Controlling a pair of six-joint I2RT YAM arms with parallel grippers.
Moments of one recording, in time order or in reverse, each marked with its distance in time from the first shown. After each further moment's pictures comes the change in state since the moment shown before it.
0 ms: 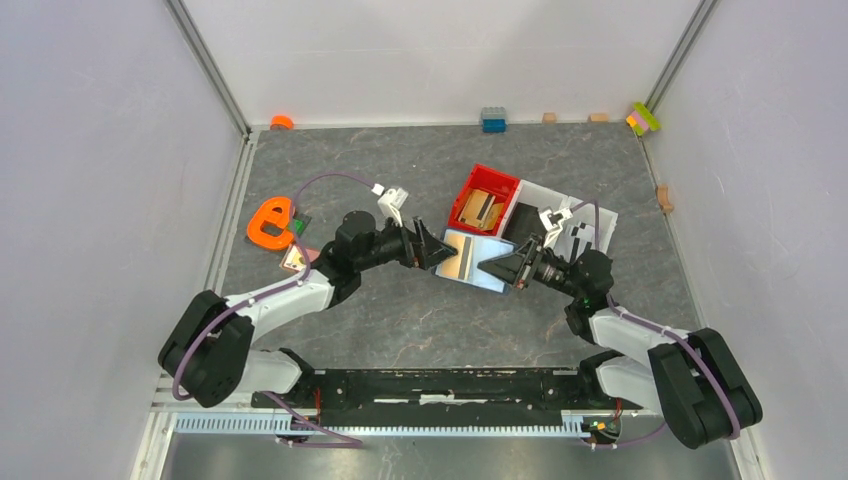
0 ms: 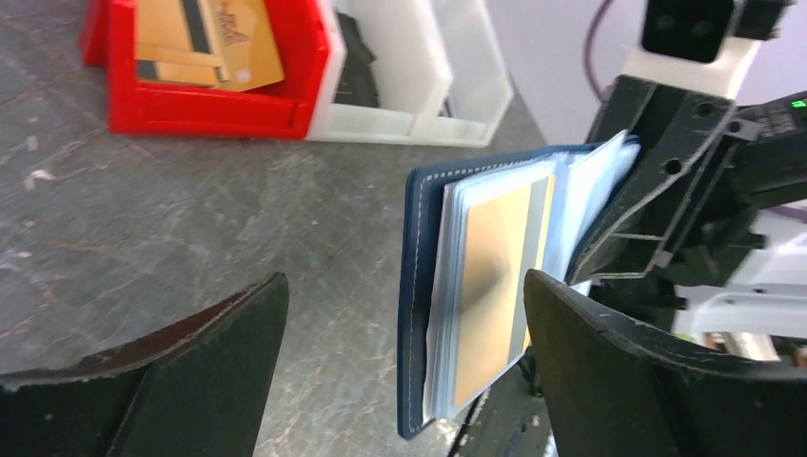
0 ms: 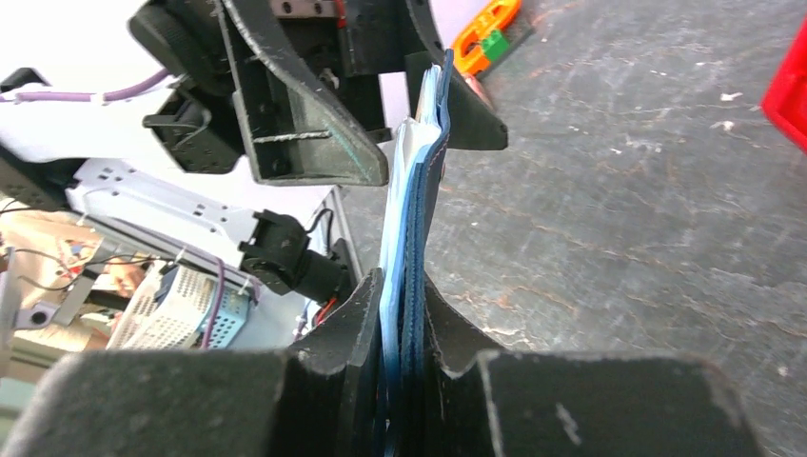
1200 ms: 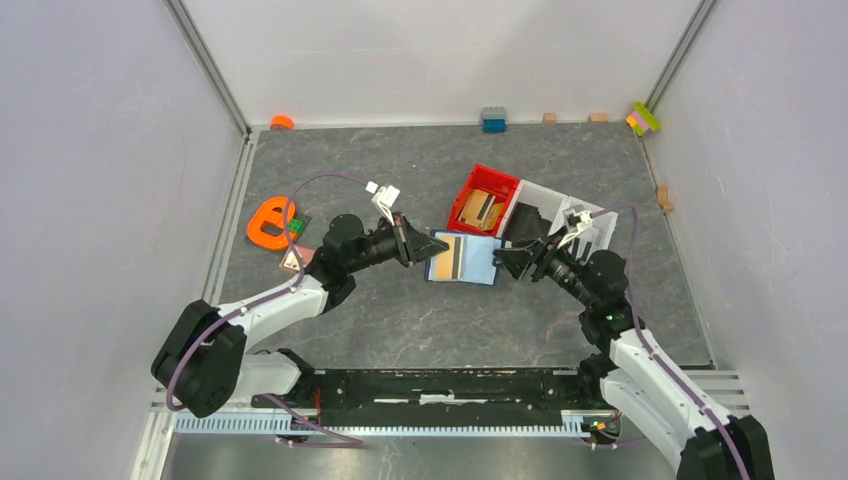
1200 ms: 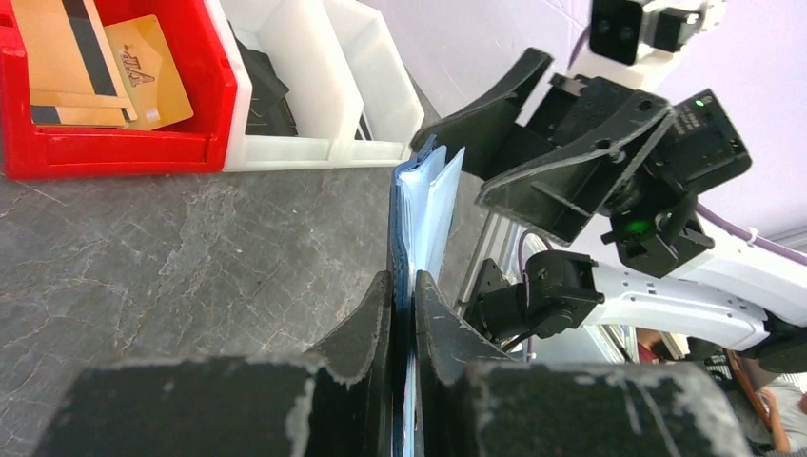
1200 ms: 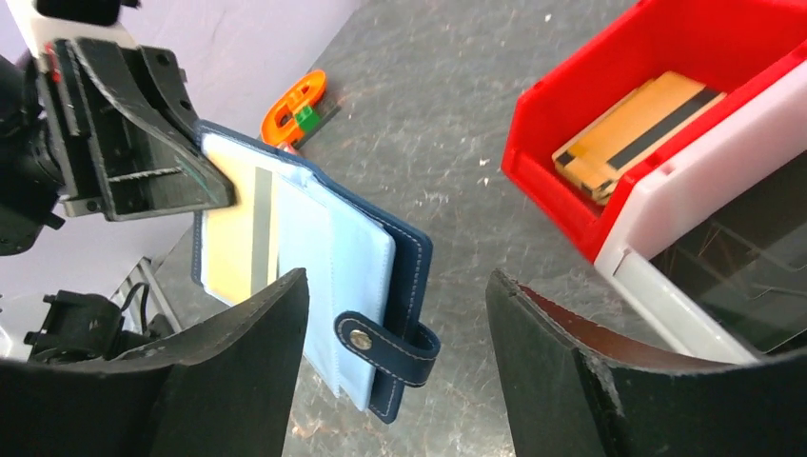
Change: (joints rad) left arm 0.022 -0.052 -0.046 0.178 0.122 -0.120; right arm 0.000 -0.382 0.070 -0.602 0.348 -0.337
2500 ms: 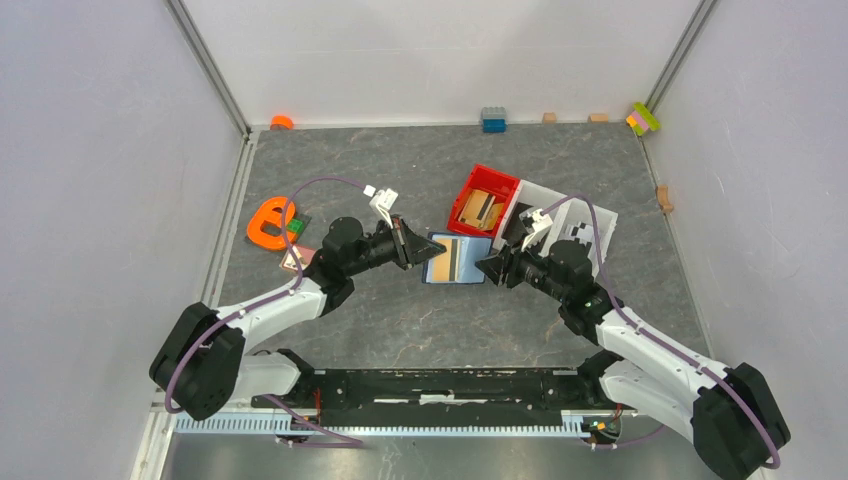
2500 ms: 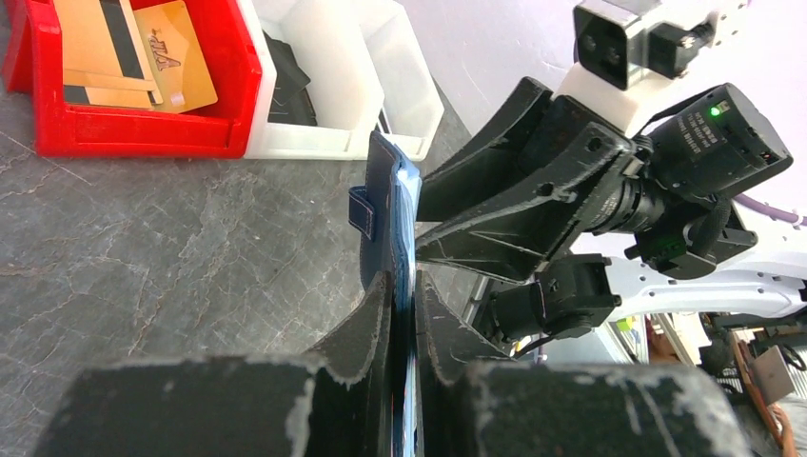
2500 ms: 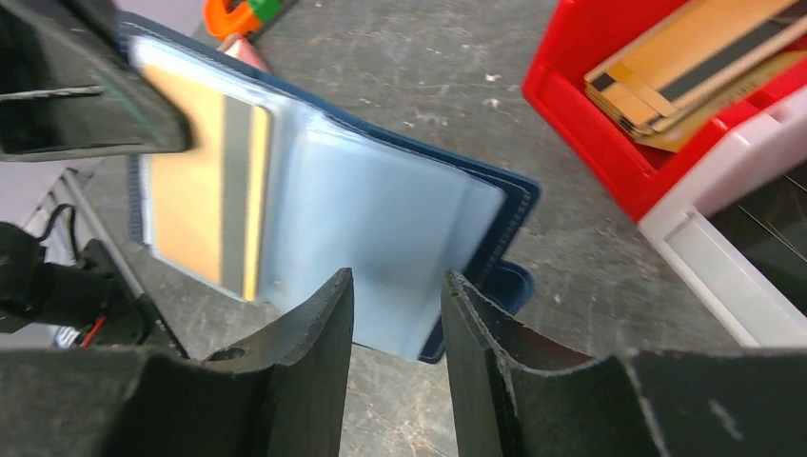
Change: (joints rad) left arm 0.000 -0.016 -0.023 -0.025 -0.024 0.014; right arm 0.233 0.171 0.102 -0.105 0.155 -0.139
